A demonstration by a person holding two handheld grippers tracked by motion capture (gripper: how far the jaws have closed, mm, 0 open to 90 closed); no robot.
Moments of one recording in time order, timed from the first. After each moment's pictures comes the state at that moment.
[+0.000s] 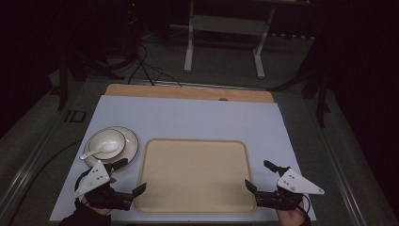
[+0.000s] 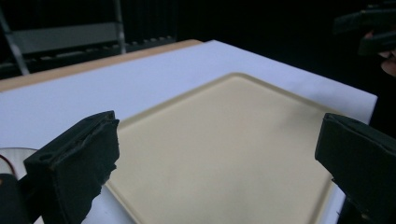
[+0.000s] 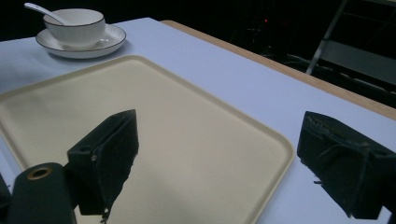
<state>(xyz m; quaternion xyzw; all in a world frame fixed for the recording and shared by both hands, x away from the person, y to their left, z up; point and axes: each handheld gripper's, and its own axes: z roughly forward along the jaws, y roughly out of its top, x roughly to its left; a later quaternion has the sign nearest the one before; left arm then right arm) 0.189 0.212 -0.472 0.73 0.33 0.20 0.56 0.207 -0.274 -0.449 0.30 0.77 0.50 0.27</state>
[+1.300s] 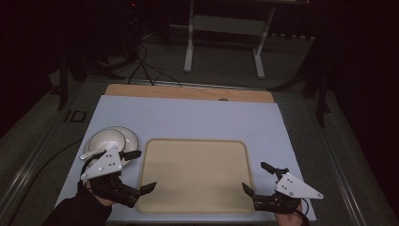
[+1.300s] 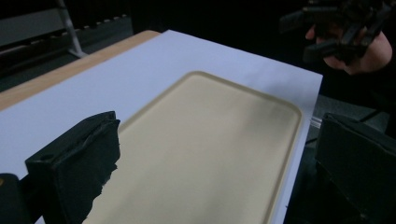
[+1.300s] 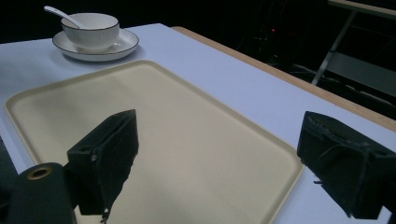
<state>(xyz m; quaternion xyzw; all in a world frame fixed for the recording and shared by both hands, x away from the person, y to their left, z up) 0.200 0.189 -0.398 0.79 0.25 0.15 0.53 0.199 -0.267 -0.447 0.27 0.77 0.51 0.27</state>
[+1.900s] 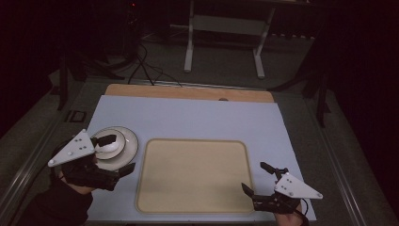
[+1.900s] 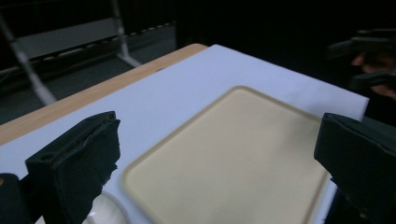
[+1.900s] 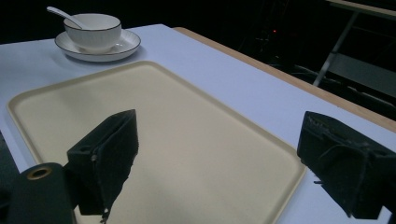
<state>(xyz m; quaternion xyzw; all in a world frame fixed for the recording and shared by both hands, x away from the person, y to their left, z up) 0.206 0.234 -0.370 0.76 0.32 0.20 0.52 0.199 -0.266 -0.447 0.27 0.77 0.51 0.27</state>
